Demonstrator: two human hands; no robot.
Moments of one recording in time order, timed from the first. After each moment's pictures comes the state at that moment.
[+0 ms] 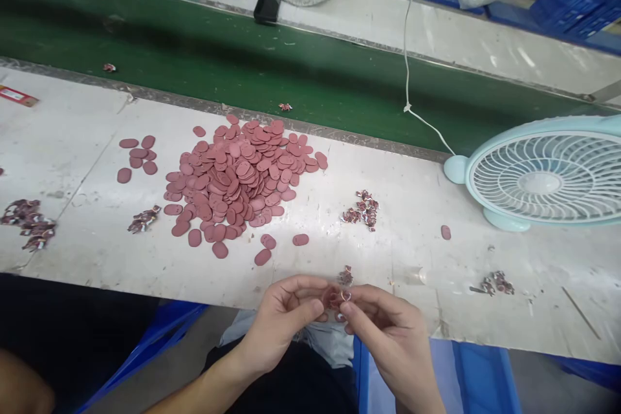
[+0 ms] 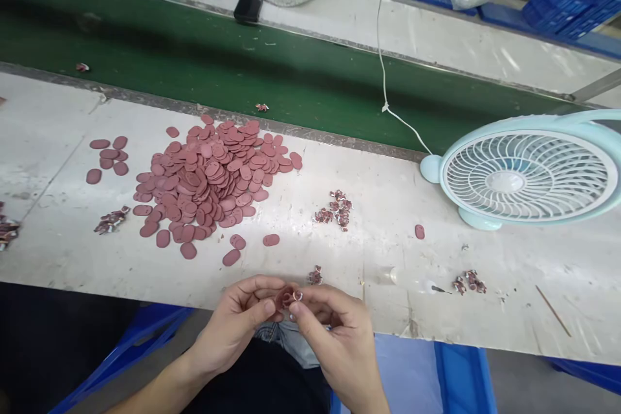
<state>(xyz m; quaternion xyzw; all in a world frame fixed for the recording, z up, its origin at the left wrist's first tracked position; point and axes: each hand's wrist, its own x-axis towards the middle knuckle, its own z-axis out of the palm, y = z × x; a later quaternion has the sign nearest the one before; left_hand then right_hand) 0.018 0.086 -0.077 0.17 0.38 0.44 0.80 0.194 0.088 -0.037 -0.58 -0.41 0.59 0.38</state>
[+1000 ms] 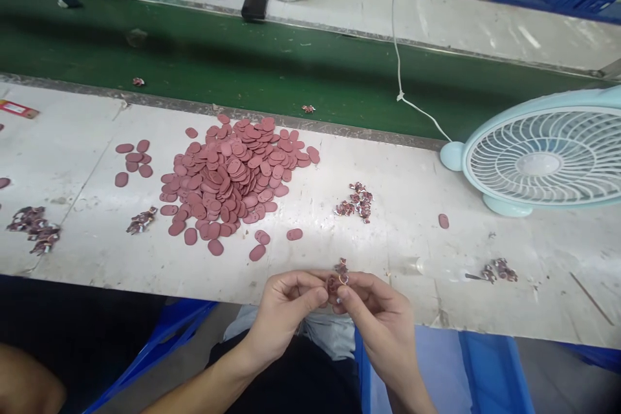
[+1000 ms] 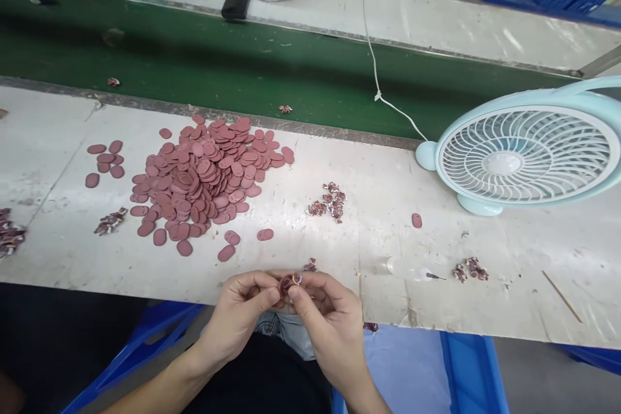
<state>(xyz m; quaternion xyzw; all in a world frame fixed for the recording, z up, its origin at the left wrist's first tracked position) 0.037 0.089 -0.076 0.22 0.42 0.46 0.75 0.192 0.085 -0.048 -0.54 -0.34 0.61 0.46</state>
